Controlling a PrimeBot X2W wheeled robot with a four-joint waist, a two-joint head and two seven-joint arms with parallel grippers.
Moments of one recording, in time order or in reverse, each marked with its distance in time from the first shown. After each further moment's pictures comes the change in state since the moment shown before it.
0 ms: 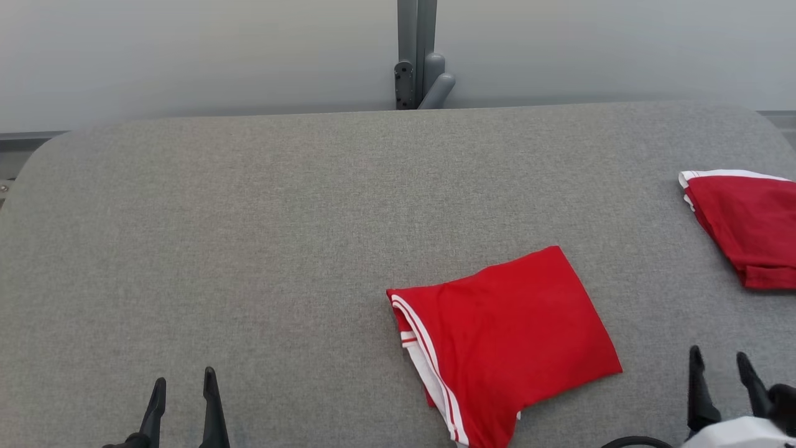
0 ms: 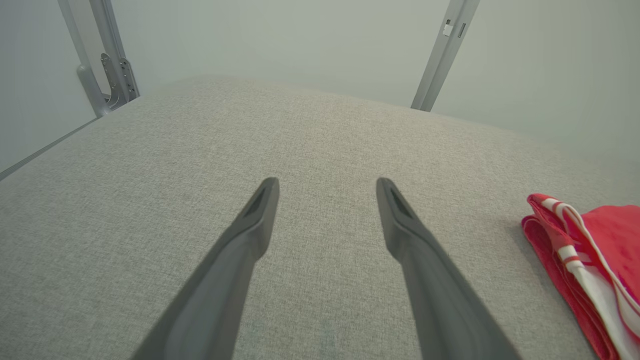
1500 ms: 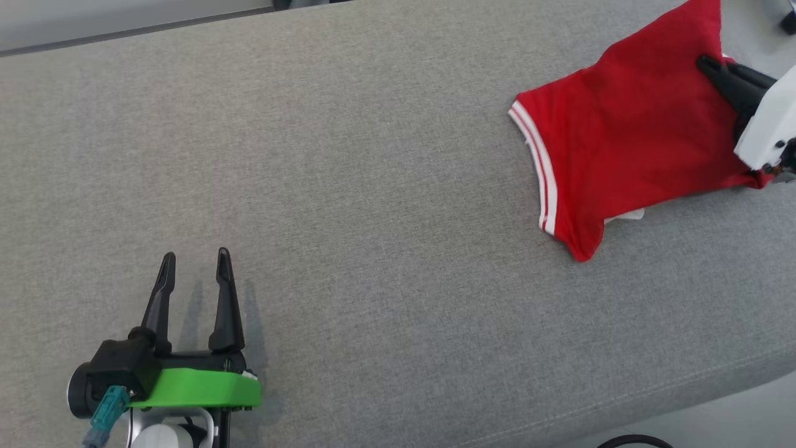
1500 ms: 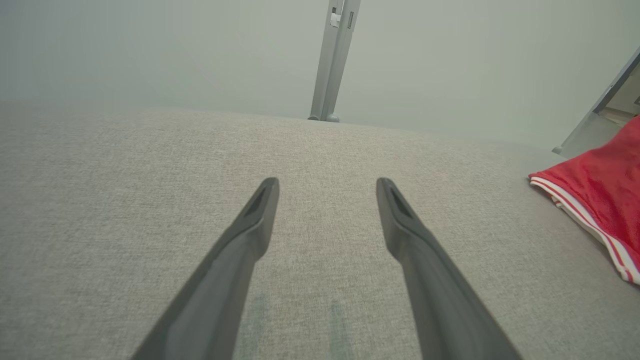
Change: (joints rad) left arm -0.245 0.000 -0.049 -0.054 0.026 -0.029 0.000; right arm -0.897 -0.579 0.655 0.050 0.746 0.000 0.670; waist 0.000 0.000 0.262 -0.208
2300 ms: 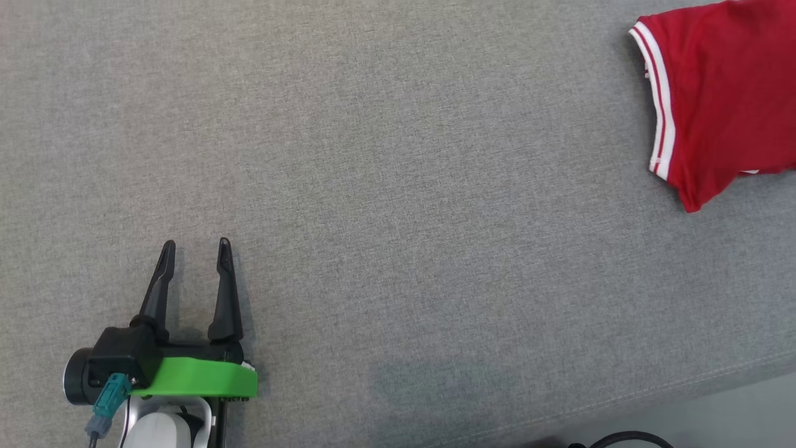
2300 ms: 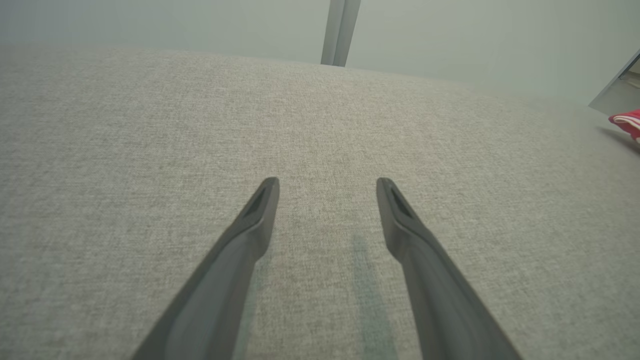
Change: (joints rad) left arm -0.042 0.000 0.015 0.027 0.049 -0.036 0.000; right arm -0.134 -0.082 -0.221 0.298 -0.237 0.000 -0.013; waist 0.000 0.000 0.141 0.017
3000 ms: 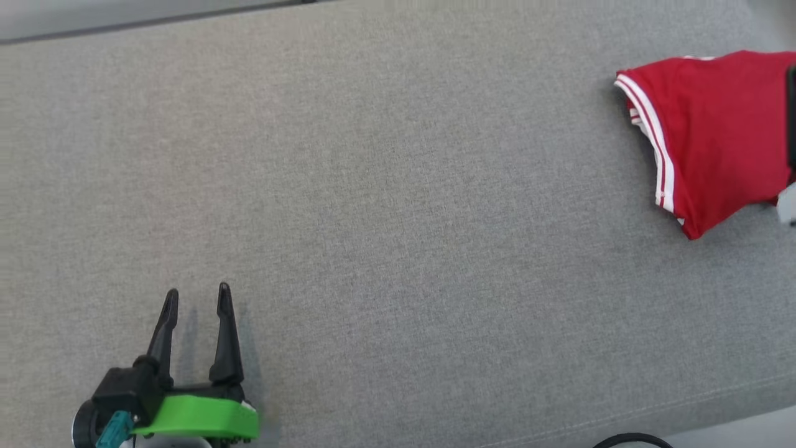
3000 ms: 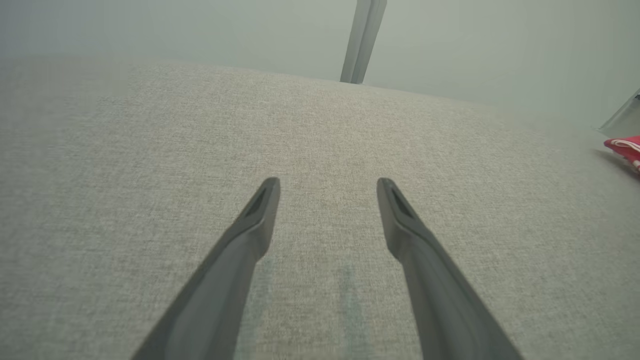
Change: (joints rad) left arm 0.071 0.000 -0.006 0.017 -0.051 0.031 0.000; right arm 0.268 0.155 -0.065 -0.123 -0.202 0.000 -0.564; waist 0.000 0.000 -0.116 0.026
